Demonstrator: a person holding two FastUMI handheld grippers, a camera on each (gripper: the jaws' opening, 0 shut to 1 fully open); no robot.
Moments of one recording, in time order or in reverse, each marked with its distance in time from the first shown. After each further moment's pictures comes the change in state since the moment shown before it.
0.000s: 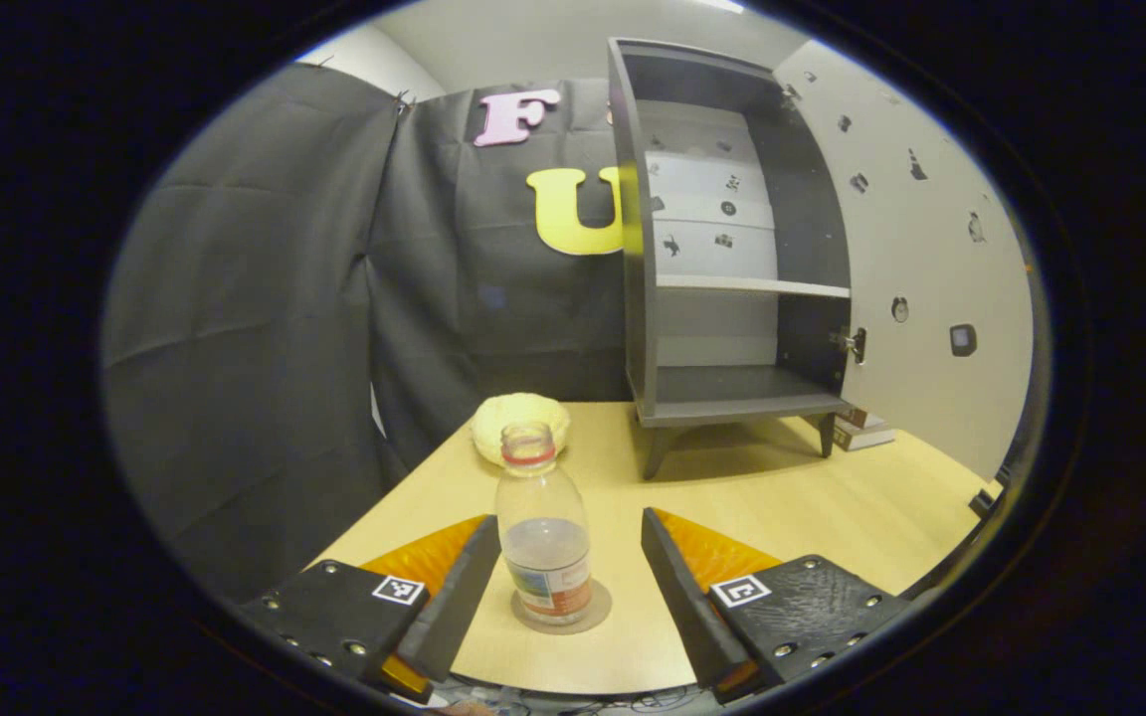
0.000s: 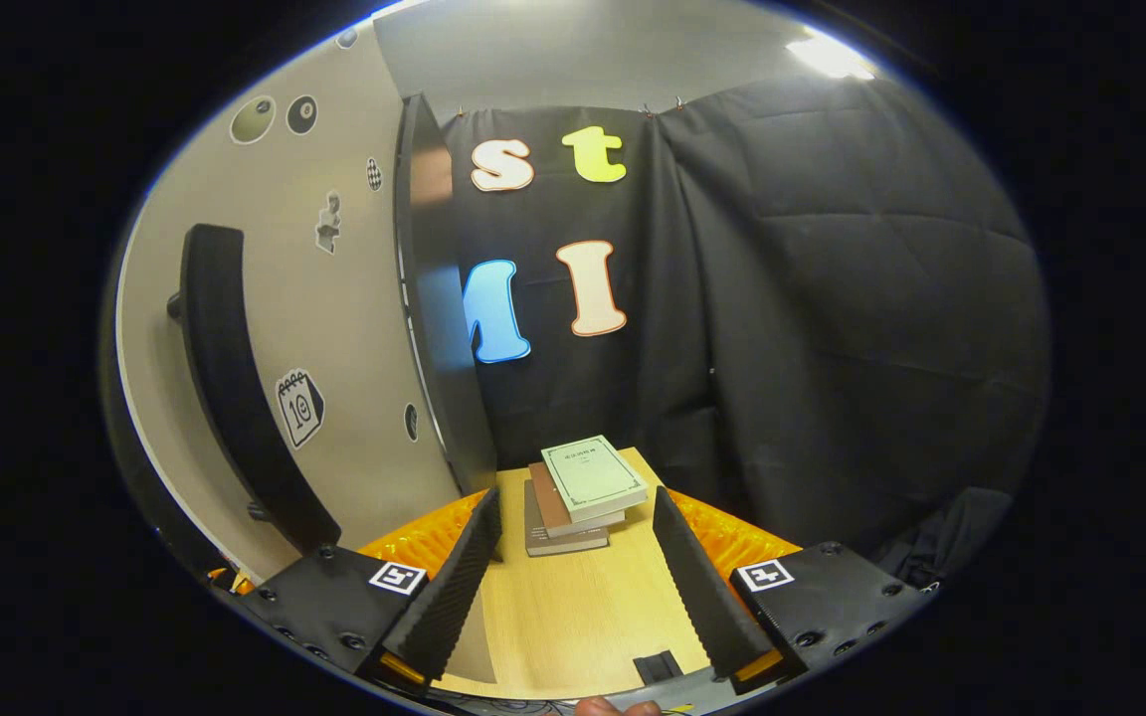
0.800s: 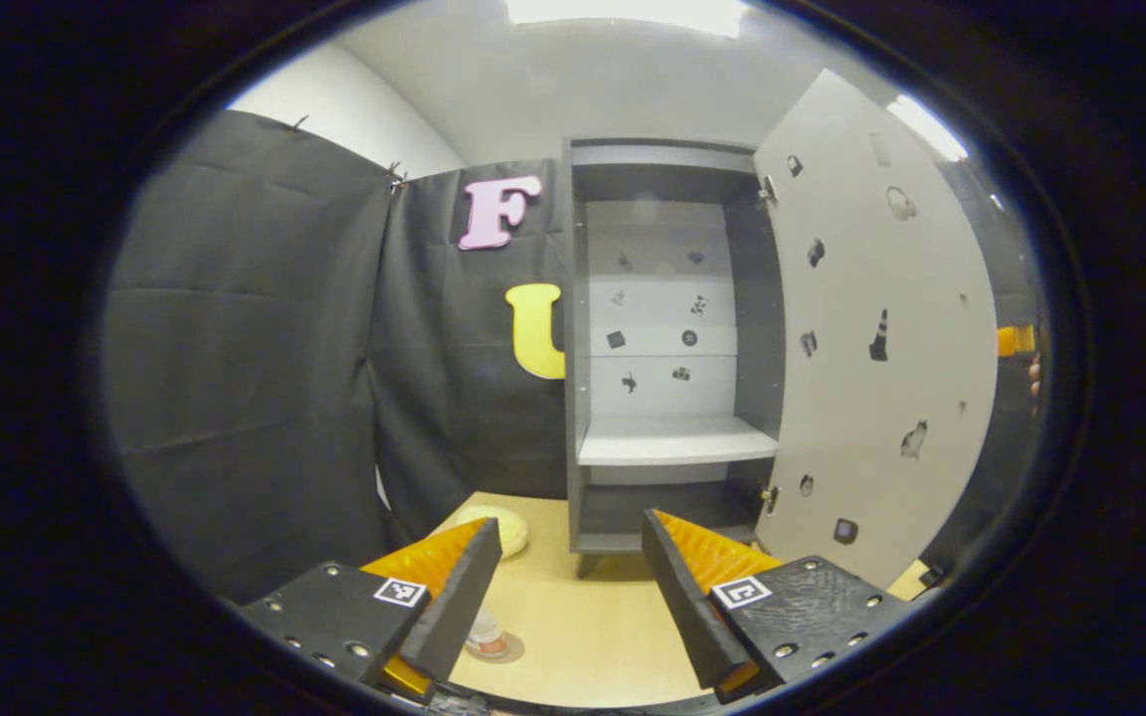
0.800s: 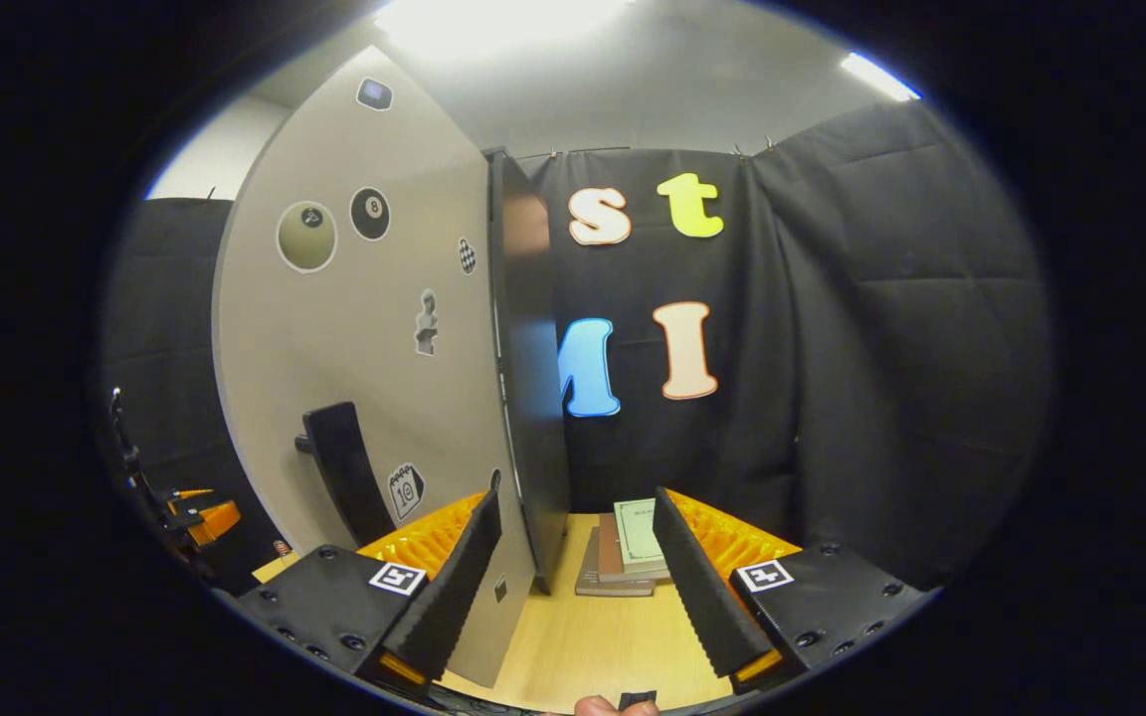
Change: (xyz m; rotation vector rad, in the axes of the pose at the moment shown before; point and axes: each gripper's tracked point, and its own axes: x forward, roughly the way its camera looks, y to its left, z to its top) left arm -0.103 -0.128 0.253 -0.059 -0.162 0.005; right arm -0.027 0.030 0.080 -0.109 -0.119 0.328
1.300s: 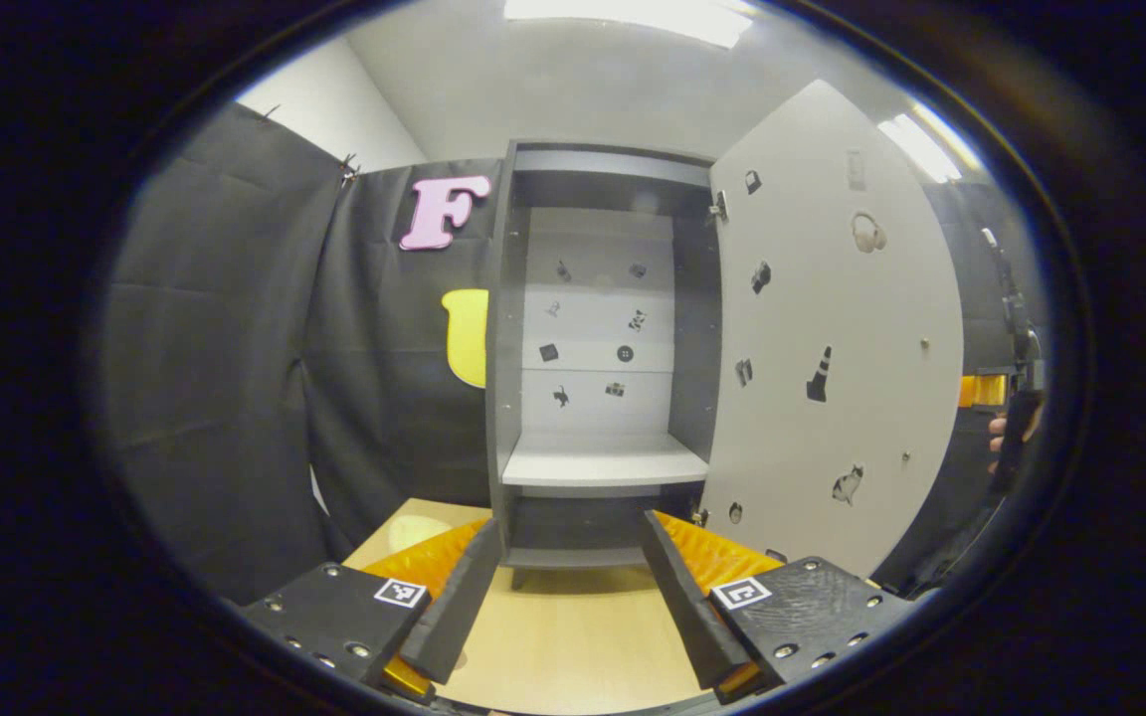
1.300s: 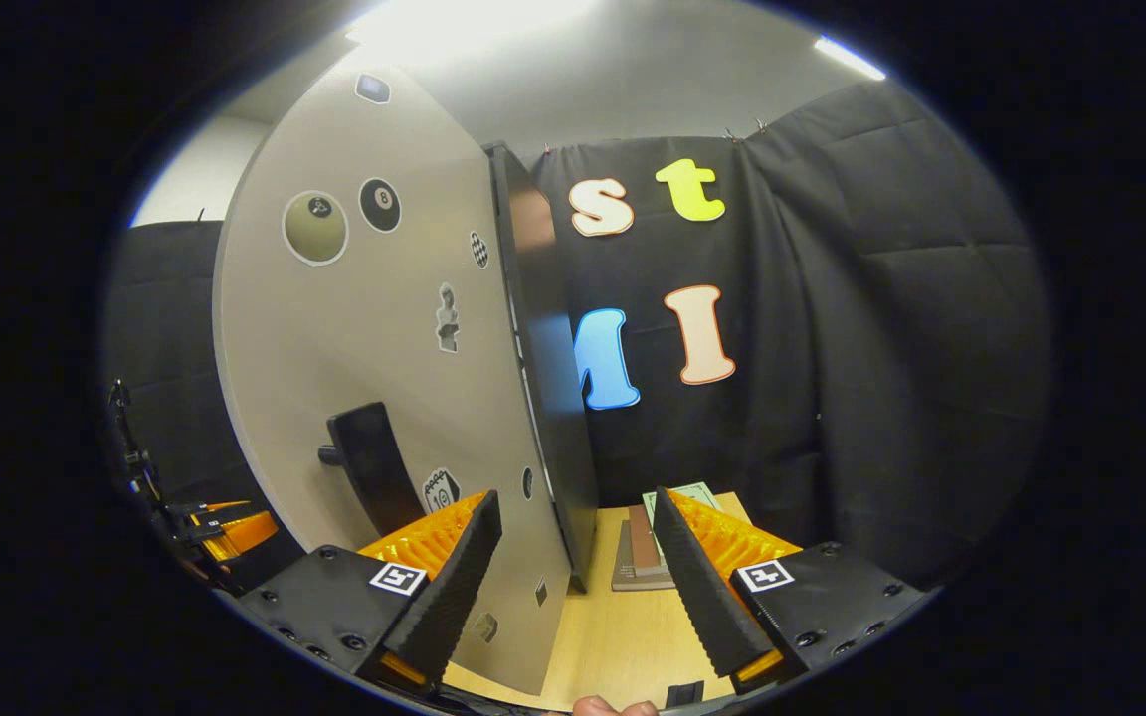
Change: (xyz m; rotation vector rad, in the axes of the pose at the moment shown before) left arm 0.026 -0.040 0.004 -0.038 0.030 -0.172; right arm 0.009 0.030 -0.009 0.071 0.020 -0.025
